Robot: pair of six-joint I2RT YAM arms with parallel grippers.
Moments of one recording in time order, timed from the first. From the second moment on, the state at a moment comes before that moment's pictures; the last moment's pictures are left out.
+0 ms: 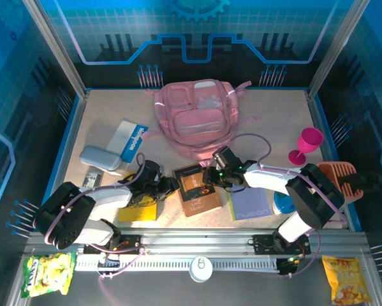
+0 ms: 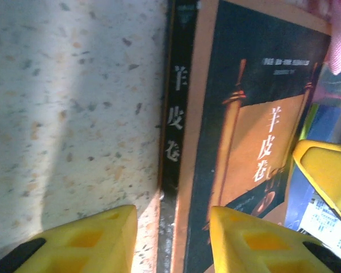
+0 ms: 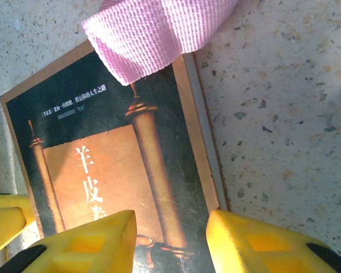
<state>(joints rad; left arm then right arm) -0.54 1.37 0.38 0.14 0.38 -1.15 0.68 1.57 0.75 -0.21 -0.18 0.80</state>
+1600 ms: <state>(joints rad) -0.58 1.45 0.42 0.24 0.40 -1.19 0.66 1.60 0.76 -0.25 -0.08 0.89</state>
